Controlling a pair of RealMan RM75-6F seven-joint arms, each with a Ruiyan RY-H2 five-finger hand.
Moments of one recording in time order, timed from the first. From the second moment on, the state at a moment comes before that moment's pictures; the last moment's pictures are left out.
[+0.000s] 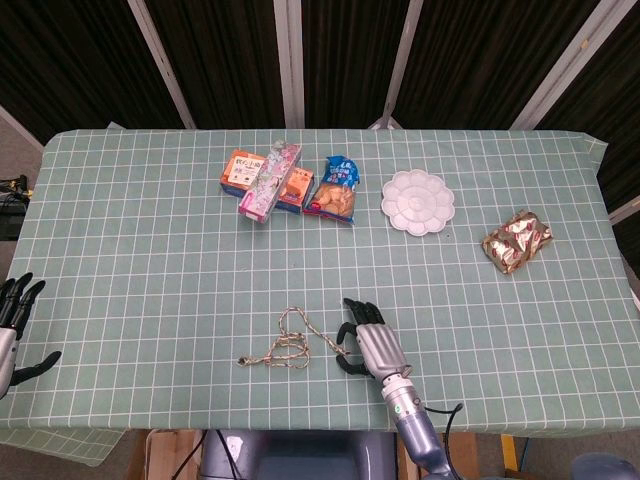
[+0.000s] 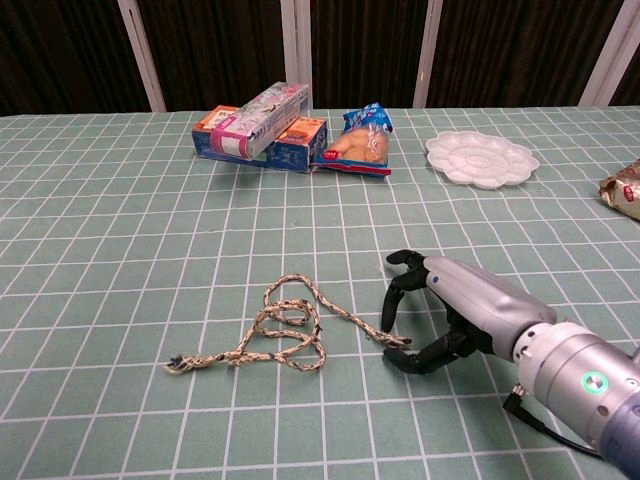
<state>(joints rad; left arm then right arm) -0.04 -1.13 -0.03 -1.56 1.57 1.58 0.04 0.42 -1.86 0.15 -1.60 -1.13 1.13 -0.39</state>
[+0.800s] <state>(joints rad) -0.04 -1.13 -0.03 -1.57 1.58 1.58 0.05 0.43 -1.86 0.14 -1.60 -1.09 1.14 -0.39</state>
